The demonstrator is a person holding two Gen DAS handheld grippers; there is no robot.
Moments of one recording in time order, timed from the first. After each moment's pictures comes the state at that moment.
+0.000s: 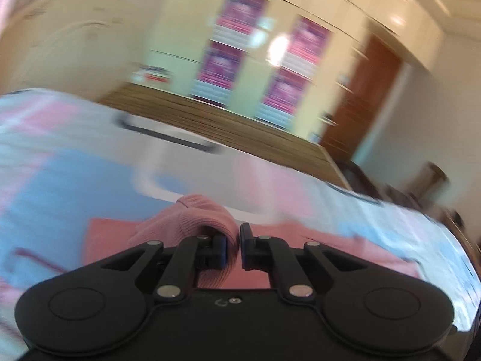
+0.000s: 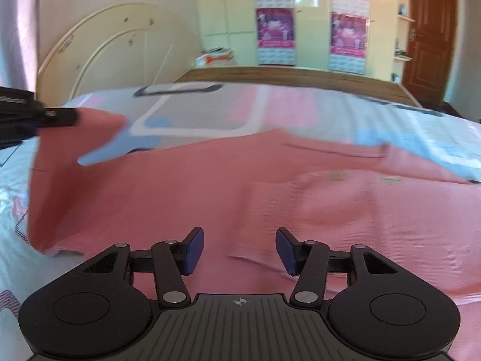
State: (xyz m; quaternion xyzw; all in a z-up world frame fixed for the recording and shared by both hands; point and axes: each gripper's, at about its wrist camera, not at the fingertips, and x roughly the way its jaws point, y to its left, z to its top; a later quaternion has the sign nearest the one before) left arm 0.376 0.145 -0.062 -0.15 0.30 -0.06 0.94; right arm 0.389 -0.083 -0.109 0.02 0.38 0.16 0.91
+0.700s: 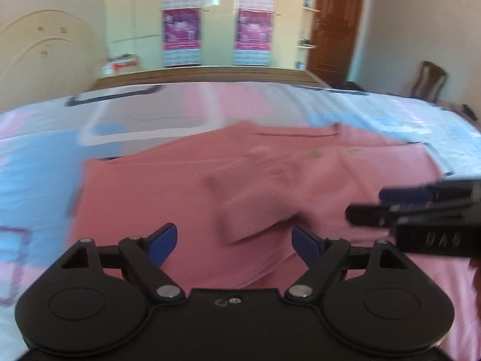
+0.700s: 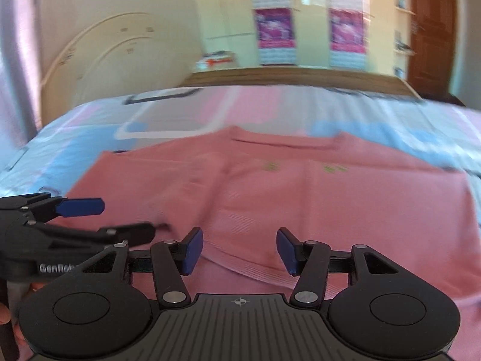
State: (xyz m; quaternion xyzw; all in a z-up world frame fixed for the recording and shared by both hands) left arm 0.342 0.043 -0.128 0.02 0.37 -0.05 0.93; right arm 0.387 -0.157 -0.103 0.03 0.37 0.20 0.91
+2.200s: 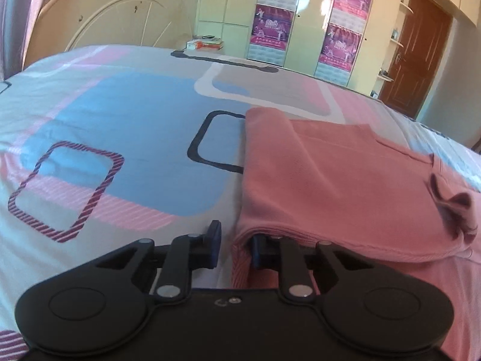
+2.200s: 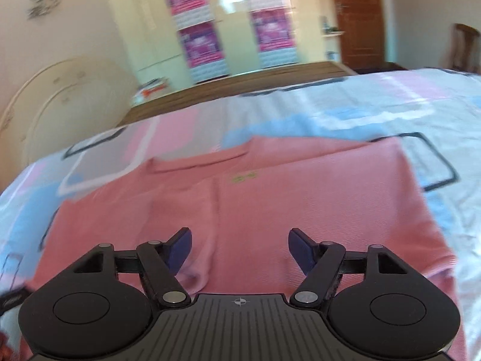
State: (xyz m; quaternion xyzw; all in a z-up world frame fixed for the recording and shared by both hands) left arm 0.326 0.147 -0.159 -0.09 0.37 0.08 0.92; right arm 0.401 -0.239 -0.111 0.14 0.37 0.04 0.92
